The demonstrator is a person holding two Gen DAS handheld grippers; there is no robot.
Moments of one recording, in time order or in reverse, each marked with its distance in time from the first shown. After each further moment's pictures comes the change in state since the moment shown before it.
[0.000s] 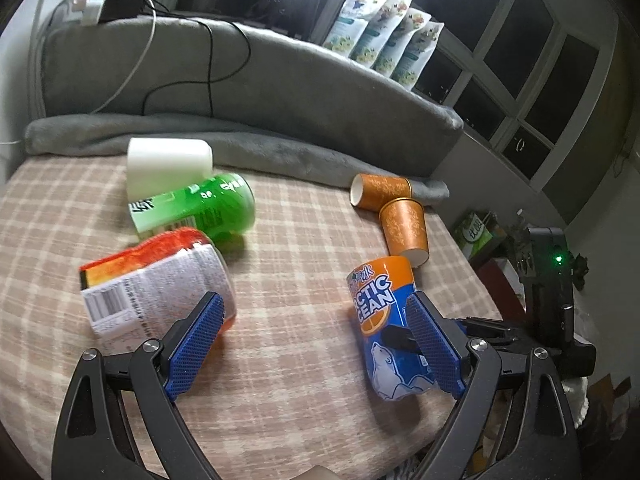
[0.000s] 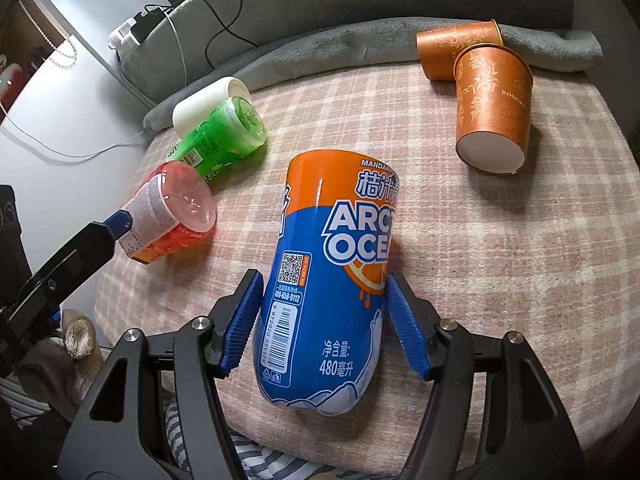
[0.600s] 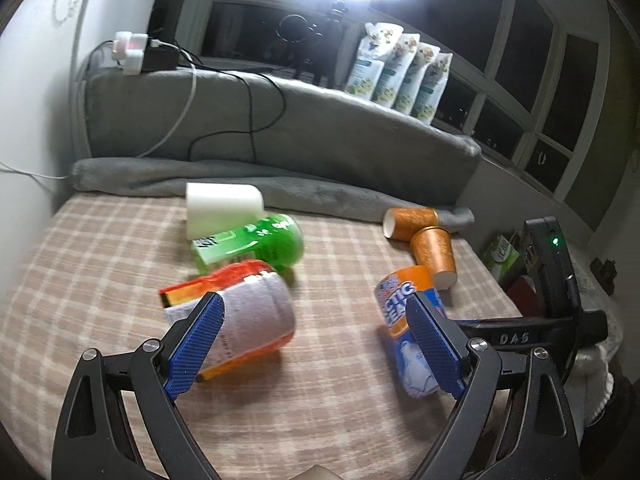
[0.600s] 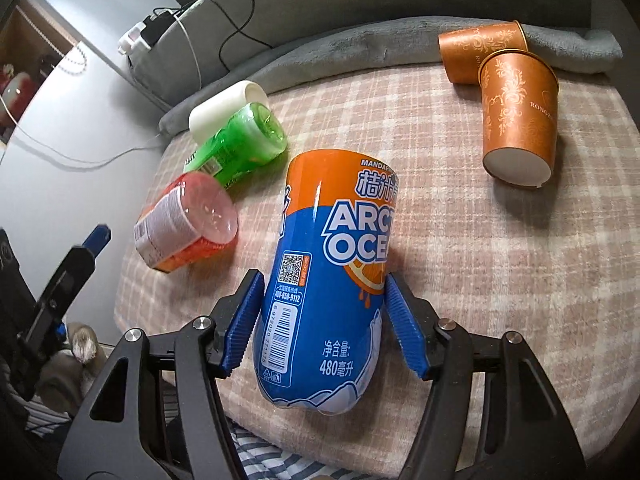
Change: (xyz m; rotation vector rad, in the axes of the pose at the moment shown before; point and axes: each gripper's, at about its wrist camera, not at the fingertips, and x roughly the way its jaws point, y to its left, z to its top) left arm -0.040 0.007 -0.006 0.047 -0.152 0.121; right arm 0.005 0.007 0.011 0.001 0.030 0.063
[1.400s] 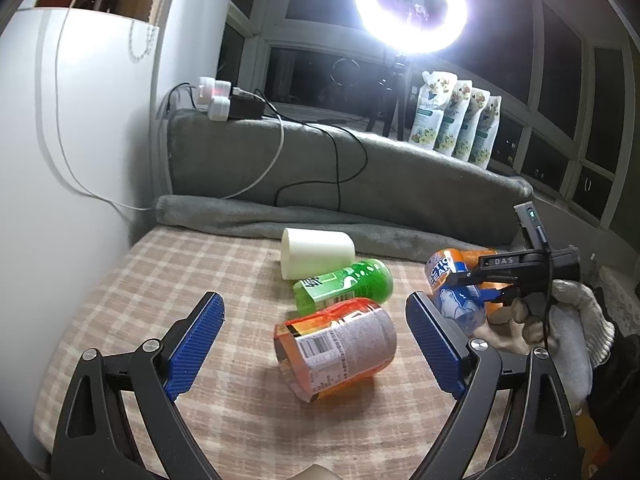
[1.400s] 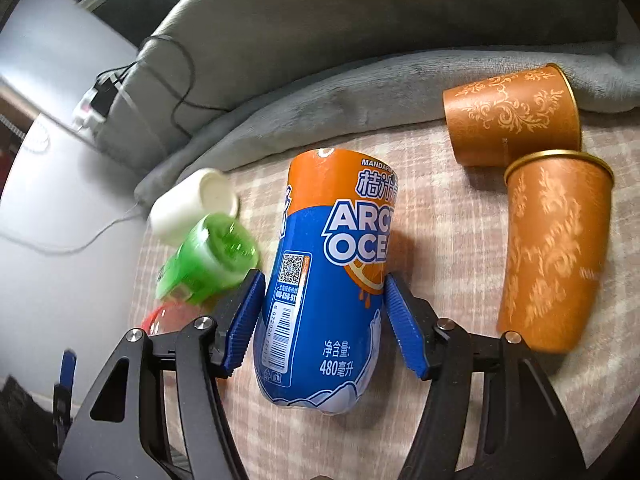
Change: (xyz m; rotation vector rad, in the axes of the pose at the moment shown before) left arm -0.043 0.045 -0.001 -0.016 -0.176 0.218; right arm 0.036 -0.029 0.094 0.114 -0.023 0.040
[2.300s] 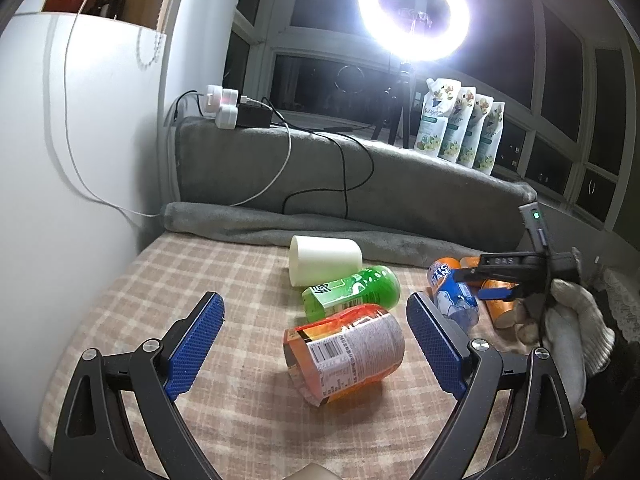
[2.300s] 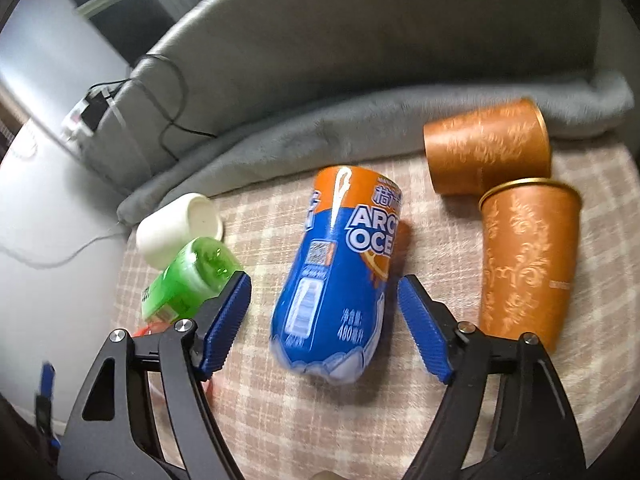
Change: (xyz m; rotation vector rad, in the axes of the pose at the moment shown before) left arm -0.006 0.005 0.002 -0.002 -0.030 0.027; right arm 0.007 0.005 0.014 0.048 -0.078 -0.087
